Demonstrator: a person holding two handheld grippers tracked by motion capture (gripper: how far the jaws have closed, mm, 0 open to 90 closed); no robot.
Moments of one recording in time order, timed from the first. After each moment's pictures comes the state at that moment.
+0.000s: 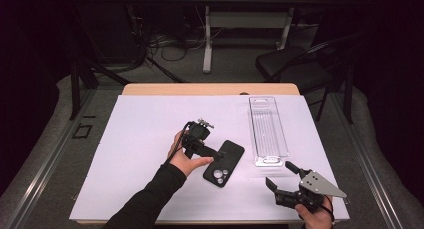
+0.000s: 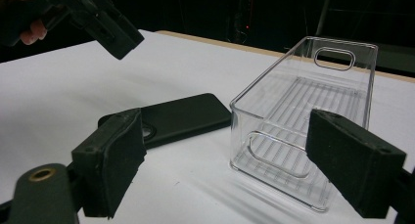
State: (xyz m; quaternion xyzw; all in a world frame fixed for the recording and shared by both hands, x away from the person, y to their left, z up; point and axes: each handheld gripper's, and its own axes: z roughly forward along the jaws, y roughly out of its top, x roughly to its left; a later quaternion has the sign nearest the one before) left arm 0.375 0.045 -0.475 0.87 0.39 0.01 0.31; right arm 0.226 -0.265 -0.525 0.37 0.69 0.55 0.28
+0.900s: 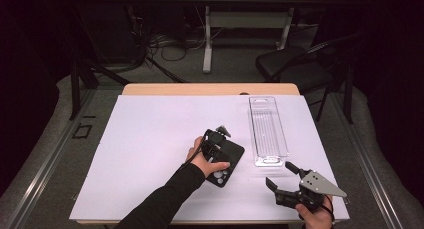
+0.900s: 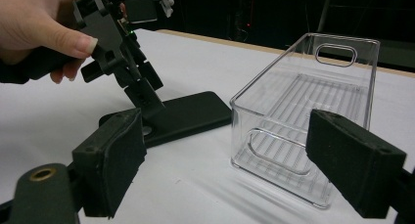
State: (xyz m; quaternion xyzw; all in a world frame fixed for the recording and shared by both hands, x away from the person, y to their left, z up) left arm 0.387 -0.001 -0.516 0.89 0.41 -0.03 0.21; right arm 0.227 -0.266 -0.526 0.38 0.69 0.55 0.28
